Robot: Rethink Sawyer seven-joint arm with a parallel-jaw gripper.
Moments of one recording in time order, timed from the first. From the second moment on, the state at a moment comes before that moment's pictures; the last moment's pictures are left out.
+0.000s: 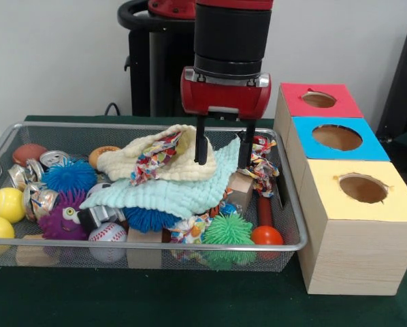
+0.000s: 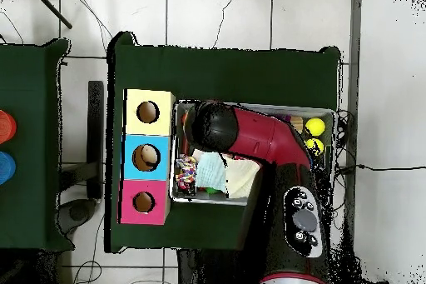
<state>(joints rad) -0.19 -0.65 -0.05 1.52 0.06 0.52 1.58</state>
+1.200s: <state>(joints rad) -0.08 -0.57 -0.27 1.48 0.06 0.52 1.58</state>
